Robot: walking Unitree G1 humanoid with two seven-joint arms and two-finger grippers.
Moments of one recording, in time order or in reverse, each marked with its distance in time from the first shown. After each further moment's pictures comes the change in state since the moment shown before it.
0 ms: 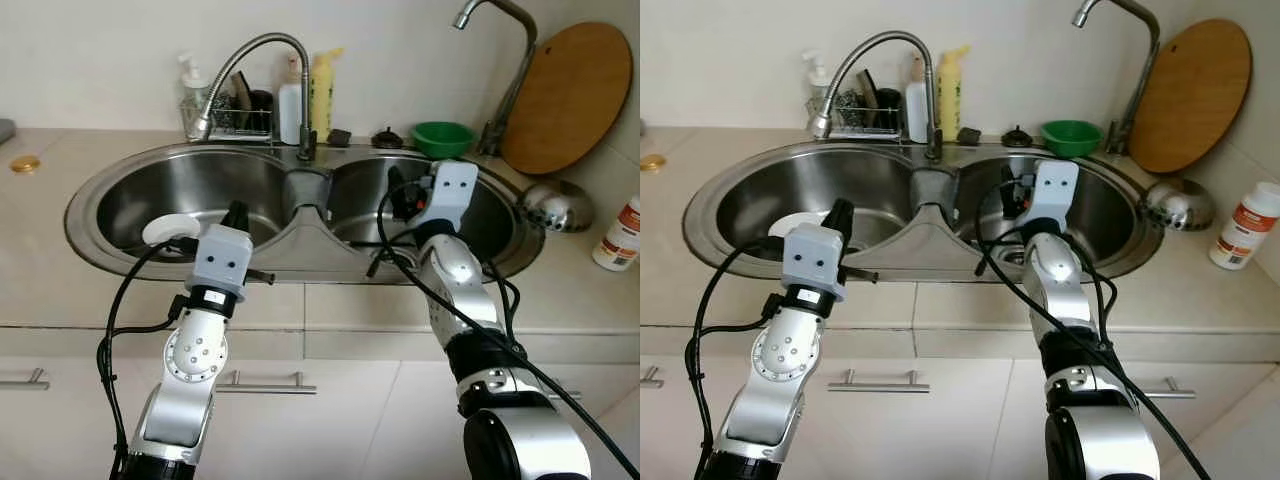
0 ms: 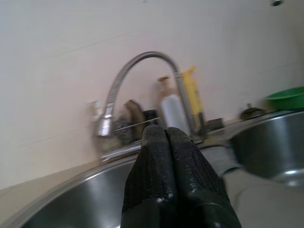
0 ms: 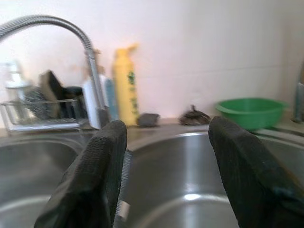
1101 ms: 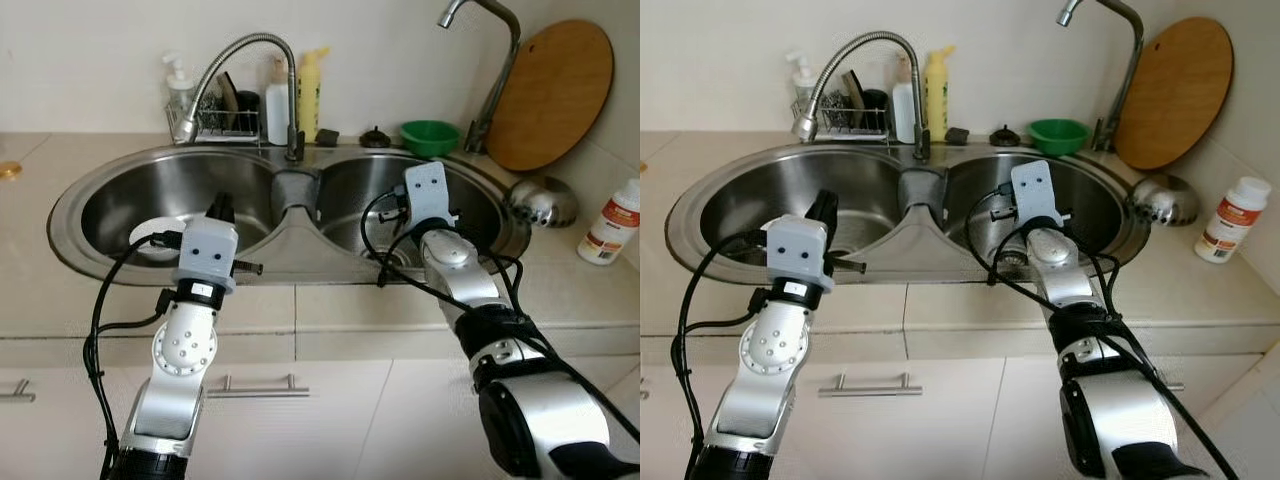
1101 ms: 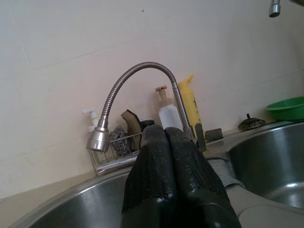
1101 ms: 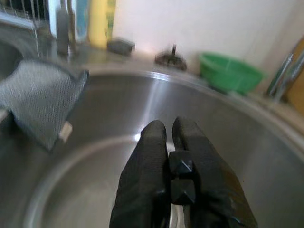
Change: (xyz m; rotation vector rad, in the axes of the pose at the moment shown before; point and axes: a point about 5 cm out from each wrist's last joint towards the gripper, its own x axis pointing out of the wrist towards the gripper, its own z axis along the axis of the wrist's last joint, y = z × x) left arm 0.004 0.014 0.002 0.010 -0.020 0.052; right arm 0.018 -0.007 -0.020 -0.328 0.309 0.059
